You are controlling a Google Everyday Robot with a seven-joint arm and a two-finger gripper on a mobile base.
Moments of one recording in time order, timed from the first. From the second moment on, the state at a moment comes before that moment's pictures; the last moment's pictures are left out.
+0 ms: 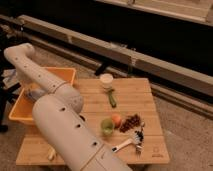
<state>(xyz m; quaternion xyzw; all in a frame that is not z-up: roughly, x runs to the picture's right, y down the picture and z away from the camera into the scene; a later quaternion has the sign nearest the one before) -0.453 -0.011 0.861 -0.16 -0.33 -0.62 0.69</state>
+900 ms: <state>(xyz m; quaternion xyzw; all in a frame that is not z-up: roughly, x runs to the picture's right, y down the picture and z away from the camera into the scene) -0.385 -0.025 0.878 -0.20 -0.18 -0.59 0.76</state>
